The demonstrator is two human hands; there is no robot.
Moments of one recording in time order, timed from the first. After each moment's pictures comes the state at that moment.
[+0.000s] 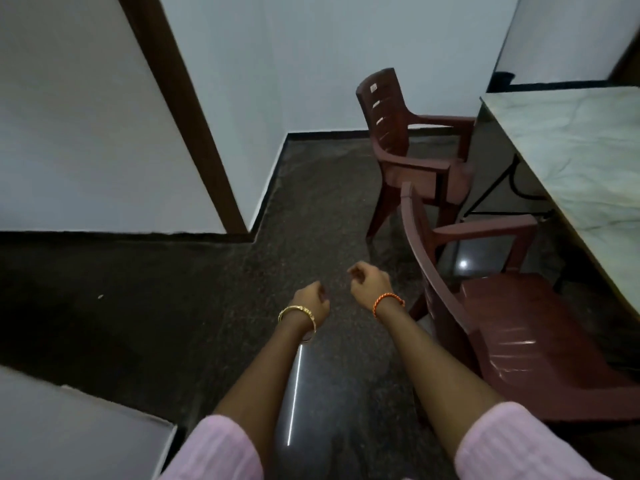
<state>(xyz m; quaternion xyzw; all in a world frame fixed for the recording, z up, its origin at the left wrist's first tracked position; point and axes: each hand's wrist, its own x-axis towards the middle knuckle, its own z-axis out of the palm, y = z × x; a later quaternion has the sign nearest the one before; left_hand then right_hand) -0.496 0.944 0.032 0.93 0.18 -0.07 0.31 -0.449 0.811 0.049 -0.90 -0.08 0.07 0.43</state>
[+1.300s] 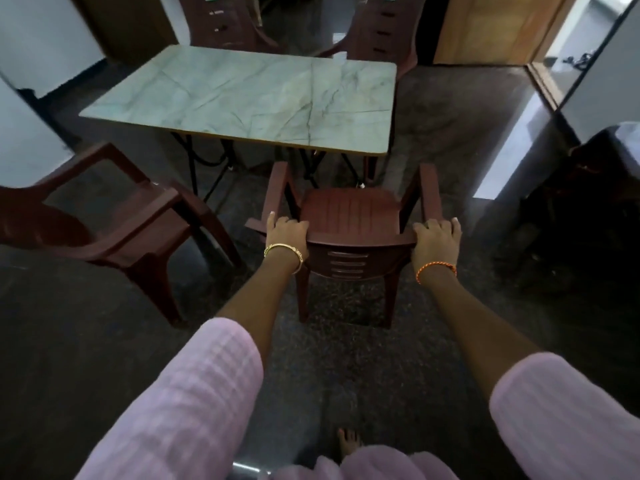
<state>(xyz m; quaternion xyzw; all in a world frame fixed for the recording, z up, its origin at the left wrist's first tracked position) -0.178 0.859 0.051 0.80 -0.59 -0.02 -0.06 -0.420 0.792 0.039 -0.78 0.62 -0.10 0.00</state>
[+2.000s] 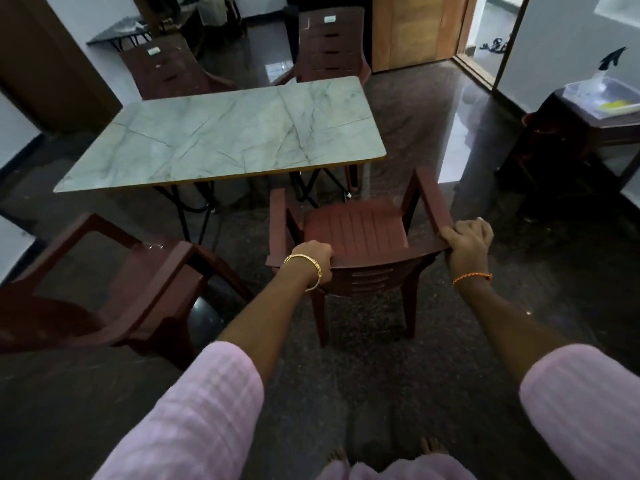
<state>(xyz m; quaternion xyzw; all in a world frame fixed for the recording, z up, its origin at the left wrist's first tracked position) -0.067 0.866 0.071 0.65 -0.74 -0.09 -0.15 -0.339 0.845 0.010 -0.71 0.63 -0.32 -0.06</state>
